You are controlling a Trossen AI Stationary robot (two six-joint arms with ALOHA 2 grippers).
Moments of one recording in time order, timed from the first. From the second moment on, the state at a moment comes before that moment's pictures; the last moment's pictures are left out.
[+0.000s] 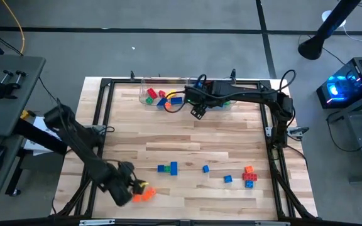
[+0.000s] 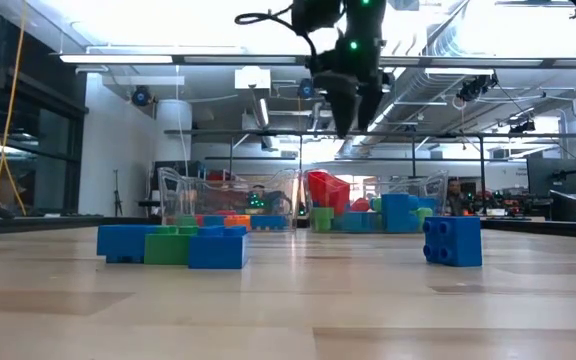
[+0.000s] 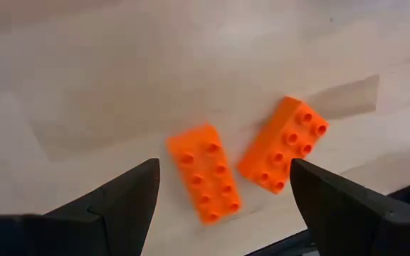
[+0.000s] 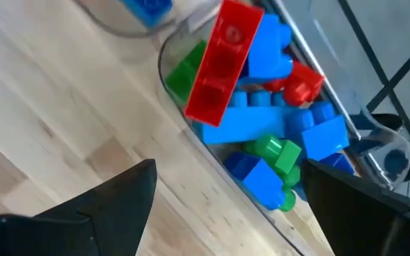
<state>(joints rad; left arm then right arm) -0.86 1.61 1.02 -0.73 -0.18 -2.19 -0.20 1.89 1.76 -1.25 0.44 0.38</state>
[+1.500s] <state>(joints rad) -0.65 1.52 1.16 -1.30 -0.45 -1.80 -0.17 1.47 1.69 -1.25 0.37 0.52</state>
